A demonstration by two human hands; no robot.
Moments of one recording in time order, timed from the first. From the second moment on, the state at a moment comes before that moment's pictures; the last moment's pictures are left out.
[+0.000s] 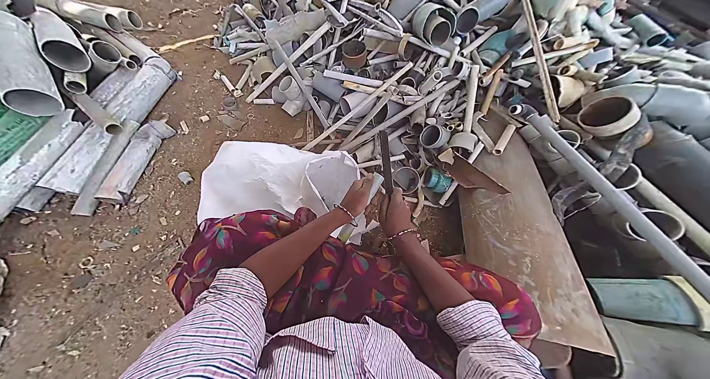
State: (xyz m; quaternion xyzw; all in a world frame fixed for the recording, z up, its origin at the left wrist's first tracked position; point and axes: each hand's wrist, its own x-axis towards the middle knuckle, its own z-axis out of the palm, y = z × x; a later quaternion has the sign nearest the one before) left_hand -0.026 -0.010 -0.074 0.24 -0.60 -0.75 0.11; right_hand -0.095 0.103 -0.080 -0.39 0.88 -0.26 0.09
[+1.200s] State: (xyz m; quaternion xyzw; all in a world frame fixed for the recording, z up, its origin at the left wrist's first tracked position) left_hand -0.025 -0.017 -0.069 0.29 -0.58 -0.75 0.16; right_hand -0.093 0.106 -0.082 -0.40 0.88 -0.23 0.14
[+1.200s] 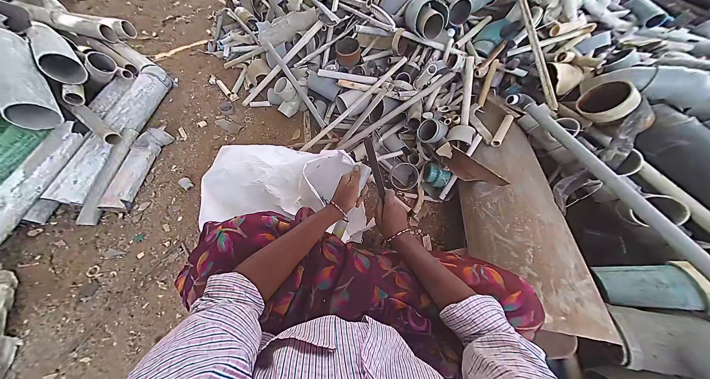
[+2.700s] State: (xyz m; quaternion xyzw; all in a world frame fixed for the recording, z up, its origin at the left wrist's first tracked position) left_hand -0.021 0.008 -0.052 0.22 -0.71 -0.63 0.20; right_hand -0.133 0.117 -0.085 -0.20 0.47 -0.78 0.37
